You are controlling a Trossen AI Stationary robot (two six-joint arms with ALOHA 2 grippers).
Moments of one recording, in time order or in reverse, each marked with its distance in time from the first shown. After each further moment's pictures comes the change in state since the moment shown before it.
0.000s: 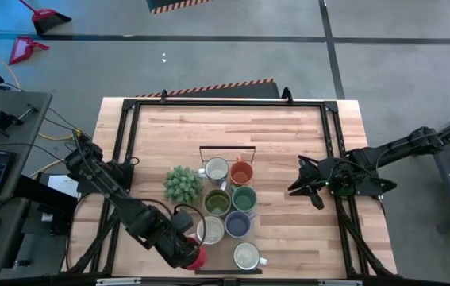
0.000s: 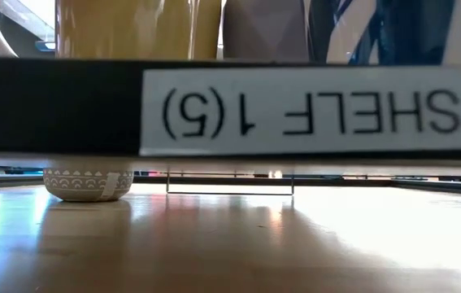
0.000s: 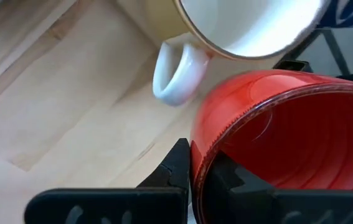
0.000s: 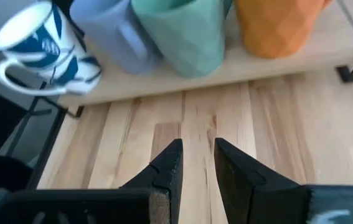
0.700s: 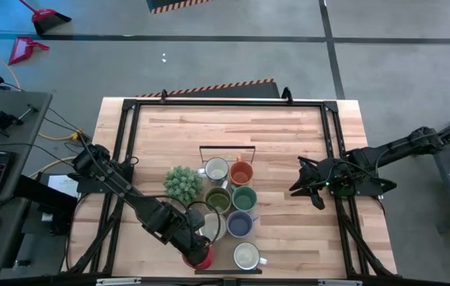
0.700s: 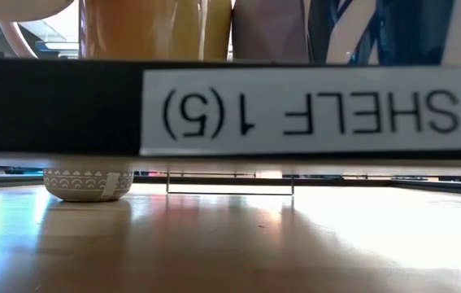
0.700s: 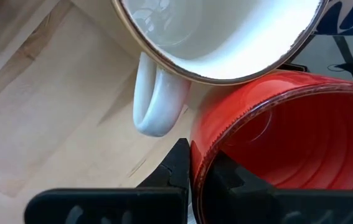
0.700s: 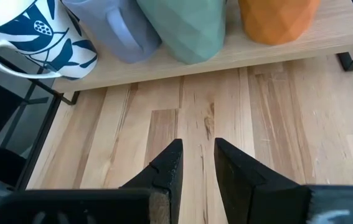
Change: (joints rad) left arm 0.085 0.066 0.013 0.060 0.090 0.130; right arm 0.000 0.000 0.000 -0.047 -0.013 -0.018
